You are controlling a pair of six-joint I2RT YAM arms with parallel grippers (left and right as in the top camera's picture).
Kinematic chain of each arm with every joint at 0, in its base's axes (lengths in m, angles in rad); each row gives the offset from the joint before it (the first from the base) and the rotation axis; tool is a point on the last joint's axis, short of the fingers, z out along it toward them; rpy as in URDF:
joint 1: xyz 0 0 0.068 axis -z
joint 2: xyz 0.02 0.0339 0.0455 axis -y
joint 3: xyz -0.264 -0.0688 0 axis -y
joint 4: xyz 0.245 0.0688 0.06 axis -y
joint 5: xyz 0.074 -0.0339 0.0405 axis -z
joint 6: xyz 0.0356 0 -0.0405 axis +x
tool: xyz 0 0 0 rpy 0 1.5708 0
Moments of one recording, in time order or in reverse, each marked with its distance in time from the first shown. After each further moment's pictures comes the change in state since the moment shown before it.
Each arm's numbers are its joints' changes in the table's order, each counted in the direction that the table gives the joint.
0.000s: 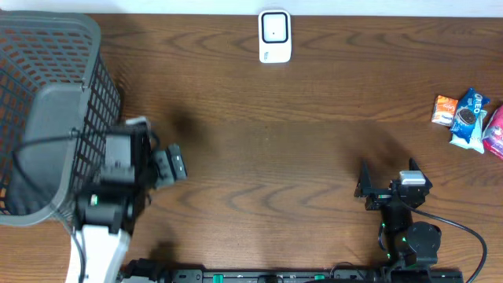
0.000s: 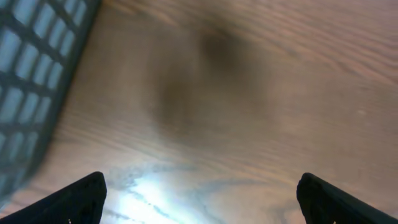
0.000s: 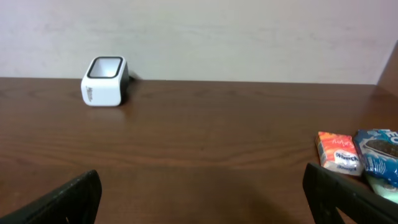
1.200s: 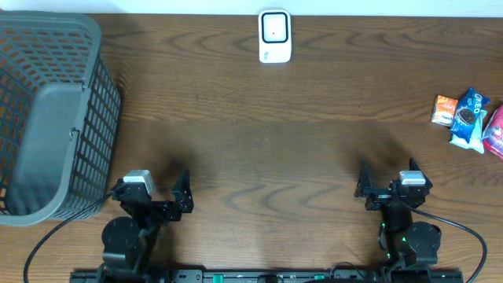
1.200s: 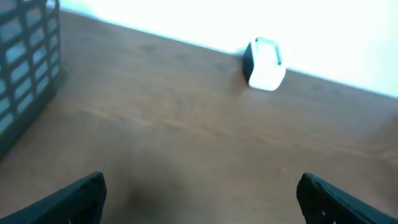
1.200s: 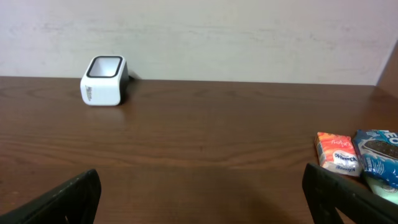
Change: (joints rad) left arm 0.000 0.895 -0.648 0.469 0.137 0.022; right arm 0.000 0.000 0.000 0.000 0.002 0.000
